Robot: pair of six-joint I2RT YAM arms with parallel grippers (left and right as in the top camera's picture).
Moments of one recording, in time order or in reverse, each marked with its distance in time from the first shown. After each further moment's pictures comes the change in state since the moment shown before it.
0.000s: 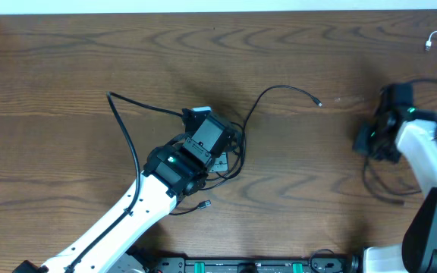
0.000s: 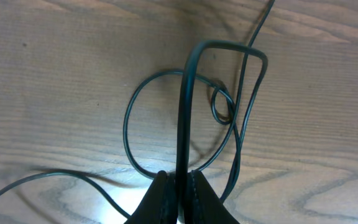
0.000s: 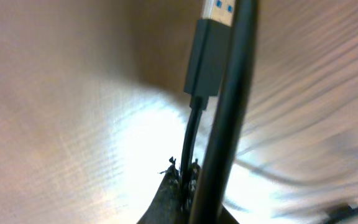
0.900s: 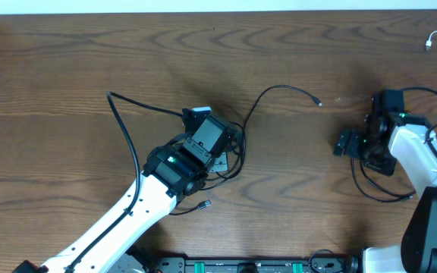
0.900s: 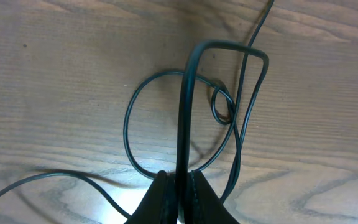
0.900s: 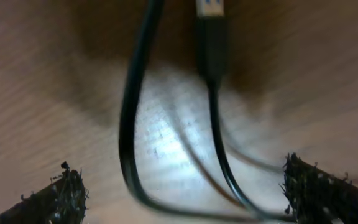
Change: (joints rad) left arm 0.000 -0.001 0.000 0.000 0.000 0.004; right arm 0.047 -0.002 -0.110 0.054 -0.080 0.024
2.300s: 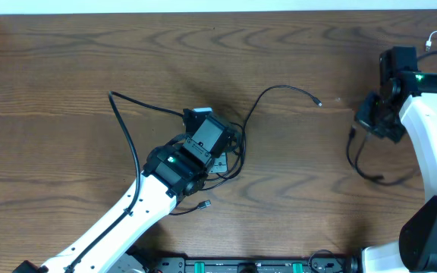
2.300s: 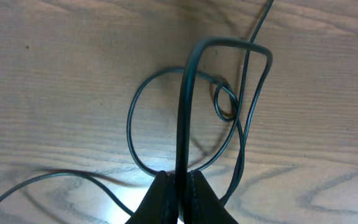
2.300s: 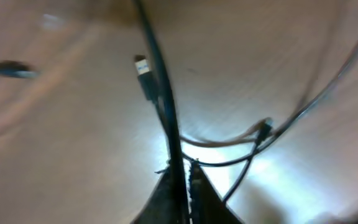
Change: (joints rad) left arm 0.000 0.000 0.000 -0.011 0.000 0.026; right arm 0.050 0.034 0.425 -0.360 0.169 0.319
